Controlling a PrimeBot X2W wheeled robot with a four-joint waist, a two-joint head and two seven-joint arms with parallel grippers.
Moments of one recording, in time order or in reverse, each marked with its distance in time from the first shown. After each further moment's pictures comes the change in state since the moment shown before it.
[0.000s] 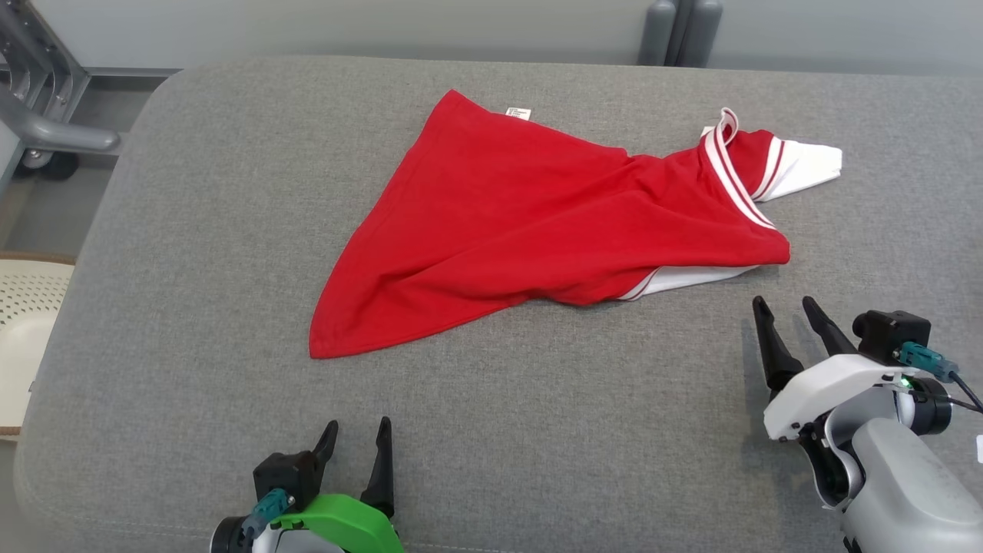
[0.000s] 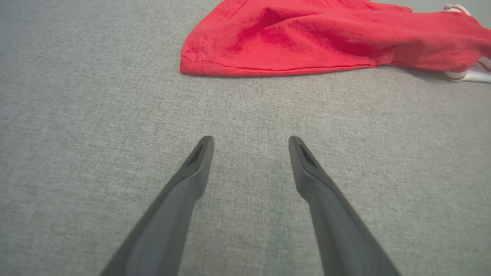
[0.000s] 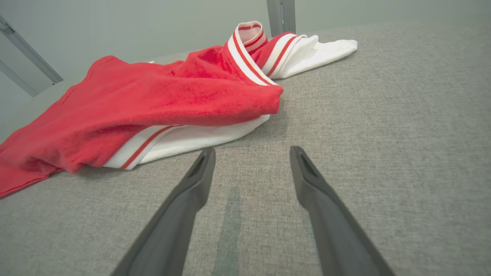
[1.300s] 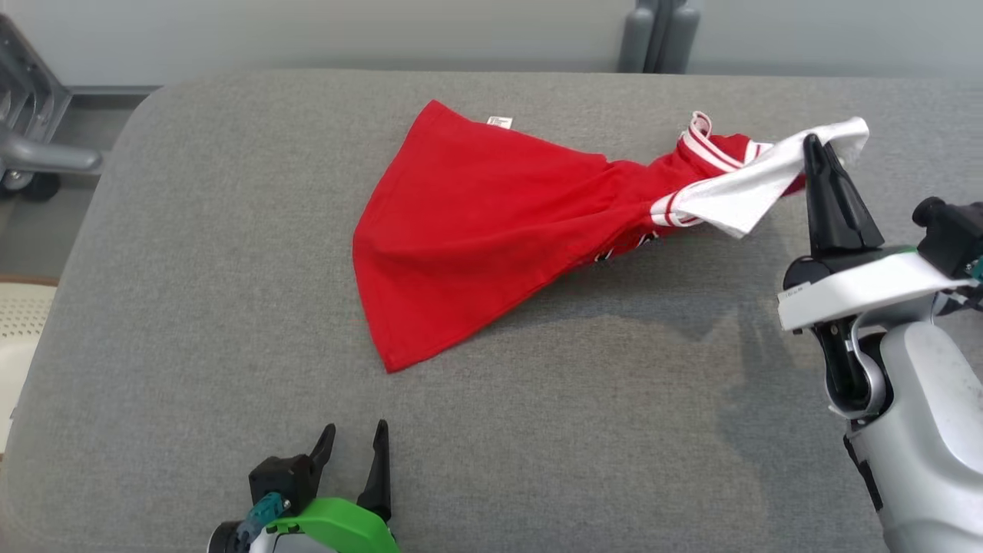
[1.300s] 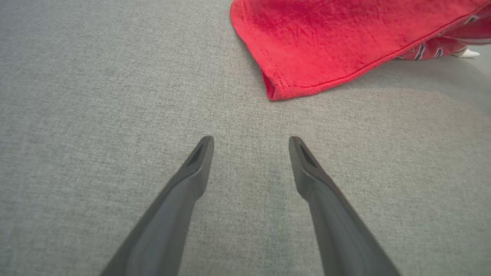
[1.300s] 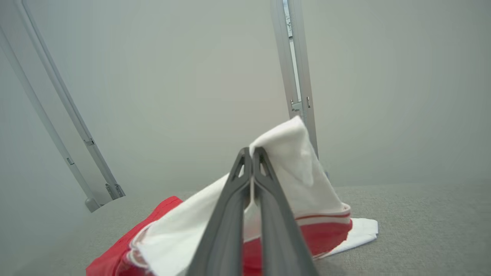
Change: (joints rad) left arm 0.002 0.000 0.007 -0.008 0.001 -0.012 0.000; right arm -0.065 0.025 -0.097 -0.399 -0.026 0.000 -0.002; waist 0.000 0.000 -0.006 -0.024
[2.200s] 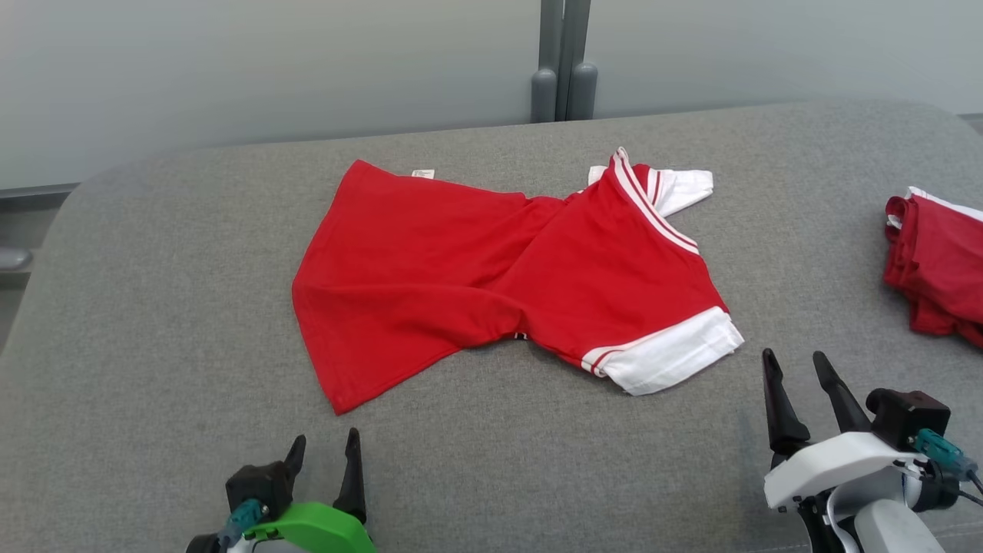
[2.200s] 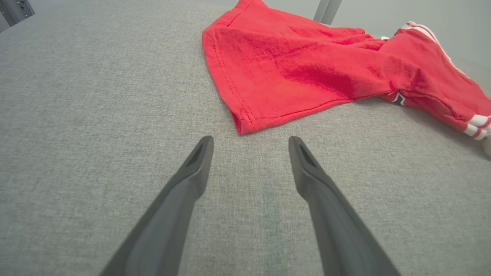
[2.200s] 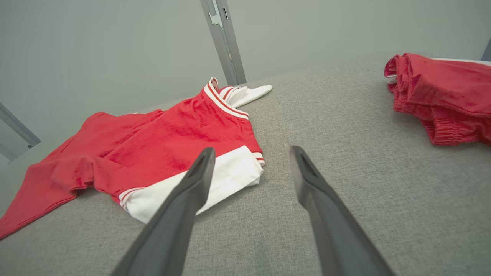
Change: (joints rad) left arm 0.023 0.000 0.070 0.030 0.040 0.012 0.000; right arm 0.352 0.100 -0.091 0.088 -0.111 0.000 0.000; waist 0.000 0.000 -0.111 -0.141
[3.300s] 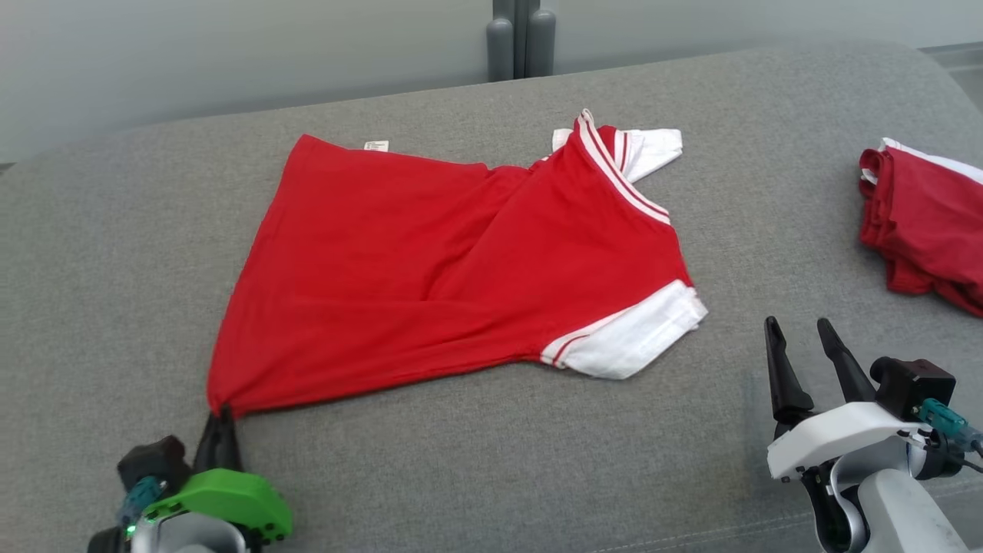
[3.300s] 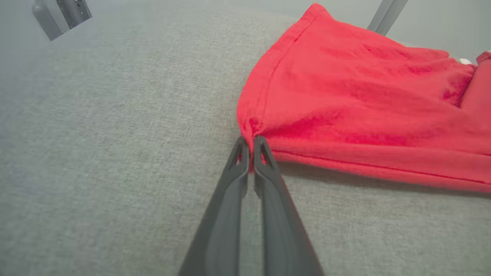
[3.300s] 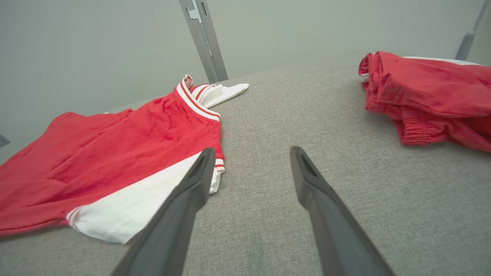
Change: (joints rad) left arm -0.097 0.016 0.232 0.067 0.030 -0.003 0.000; right arm -0.077 -0.020 0.011 0.016 -0.012 0.000 0.000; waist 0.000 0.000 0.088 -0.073
